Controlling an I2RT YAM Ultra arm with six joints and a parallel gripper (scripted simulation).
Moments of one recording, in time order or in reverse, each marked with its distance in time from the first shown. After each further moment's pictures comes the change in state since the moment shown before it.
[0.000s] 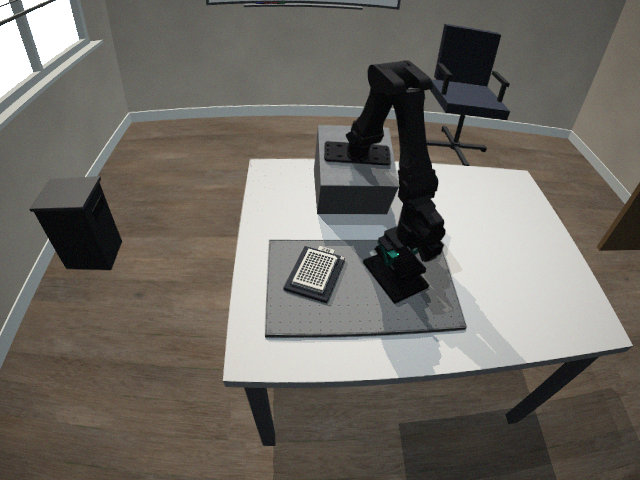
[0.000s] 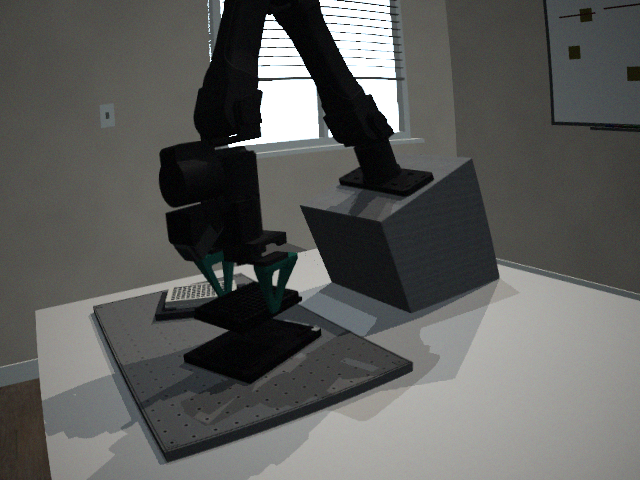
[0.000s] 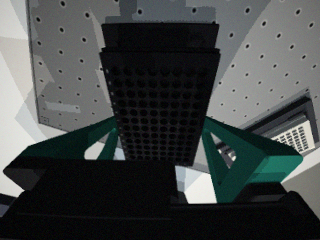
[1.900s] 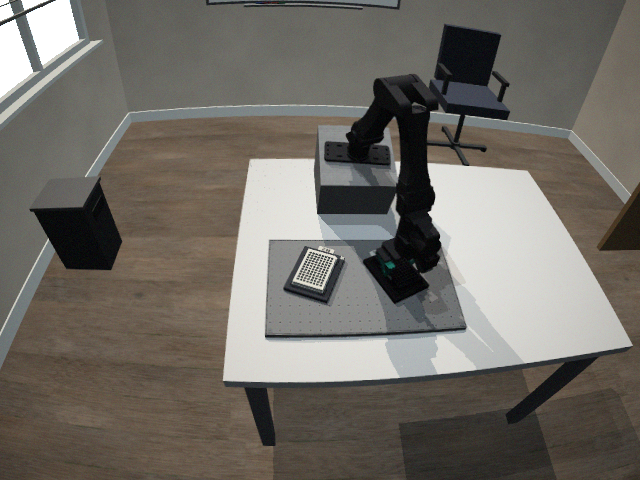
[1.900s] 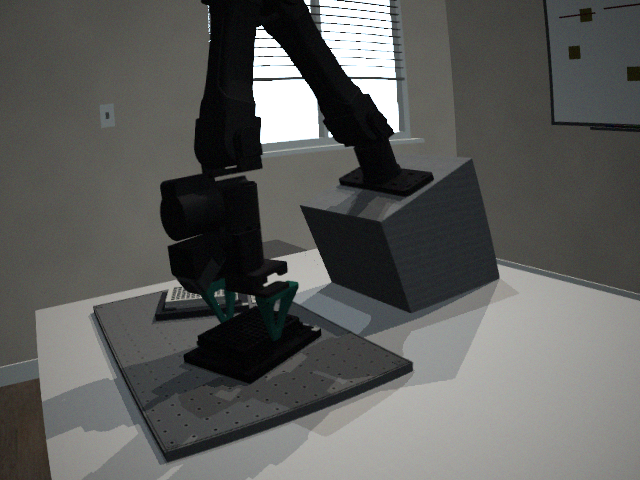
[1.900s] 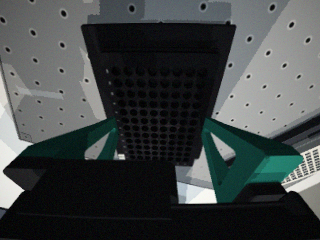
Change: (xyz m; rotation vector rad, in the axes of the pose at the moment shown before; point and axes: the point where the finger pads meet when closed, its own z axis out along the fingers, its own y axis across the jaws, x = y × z) arm -0.002 -0.001 0.039 0.002 0.004 0.000
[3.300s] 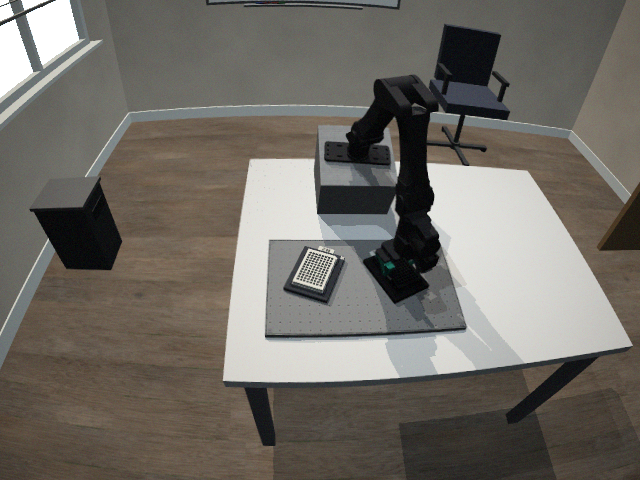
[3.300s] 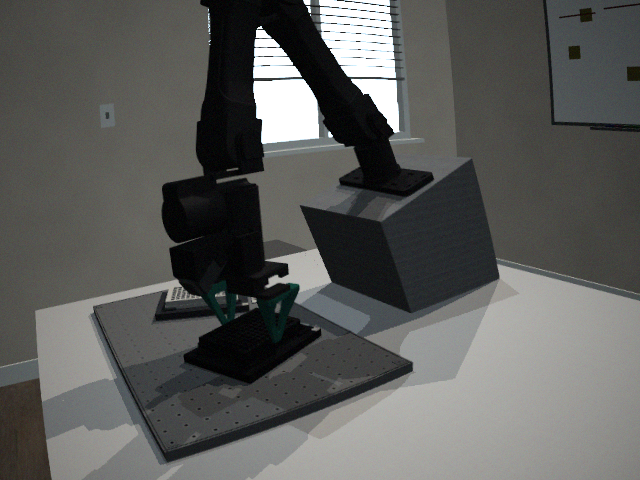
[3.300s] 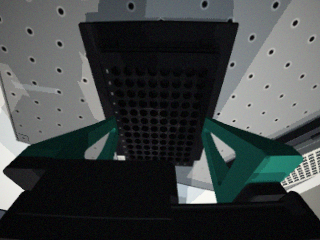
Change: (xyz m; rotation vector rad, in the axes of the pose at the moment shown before) arm 0.001 0.000 0.003 0.001 -0.004 0.001
